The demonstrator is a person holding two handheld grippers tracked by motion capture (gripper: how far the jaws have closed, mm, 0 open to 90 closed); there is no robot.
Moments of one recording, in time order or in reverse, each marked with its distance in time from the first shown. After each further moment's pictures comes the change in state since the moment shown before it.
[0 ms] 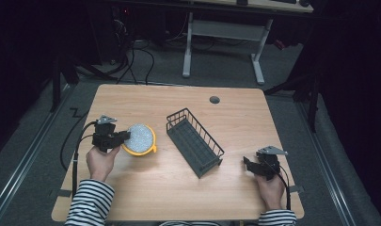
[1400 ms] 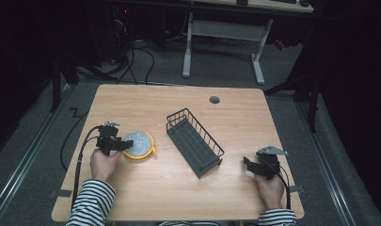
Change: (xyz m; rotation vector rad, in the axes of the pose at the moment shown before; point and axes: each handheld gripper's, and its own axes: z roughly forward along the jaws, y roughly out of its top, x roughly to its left) left arm 0.025 -0.027 0.048 0.170 0.067 -0.092; right arm 0.000 0.000 0.000 0.000 -0.002 0.000
